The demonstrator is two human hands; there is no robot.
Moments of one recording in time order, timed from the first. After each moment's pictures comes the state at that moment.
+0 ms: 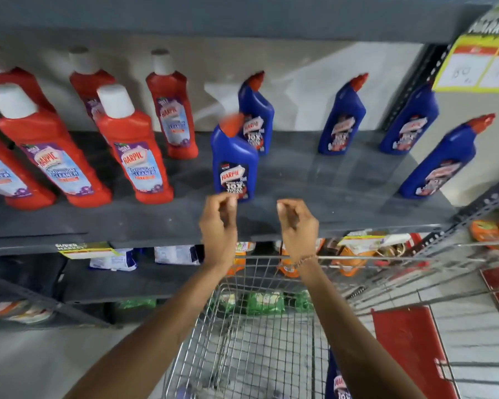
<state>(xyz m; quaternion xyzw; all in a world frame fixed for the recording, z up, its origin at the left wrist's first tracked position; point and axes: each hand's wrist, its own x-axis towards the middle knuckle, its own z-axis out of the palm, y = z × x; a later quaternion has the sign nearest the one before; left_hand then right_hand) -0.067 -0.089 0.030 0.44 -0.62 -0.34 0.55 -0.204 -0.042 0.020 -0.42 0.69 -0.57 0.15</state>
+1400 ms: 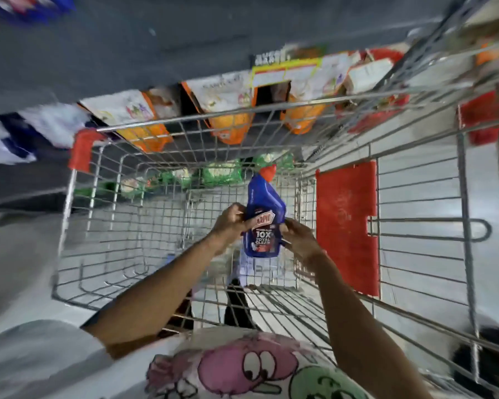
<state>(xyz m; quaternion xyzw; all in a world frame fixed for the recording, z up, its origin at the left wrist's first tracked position) -0.176 0.110 -0.231 0.51 -0.50 -0.70 0.00 -0.321 0.236 -0.235 -0.09 0.70 -0.39 0.59</state>
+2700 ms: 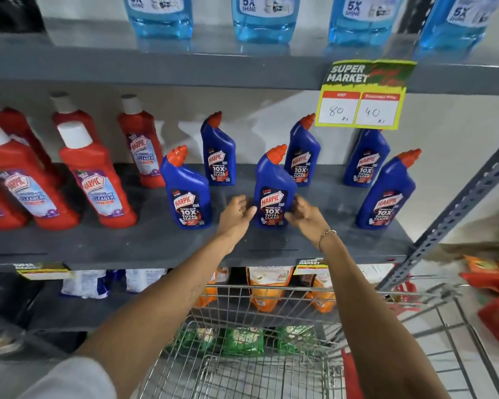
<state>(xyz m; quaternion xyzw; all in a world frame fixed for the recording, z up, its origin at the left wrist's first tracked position) -0.205 -0.112 0.047 0.46 -0.63 -0.52 0.35 -0.386 -0.058 0.039 -0.45 0.63 -0.49 0.39</state>
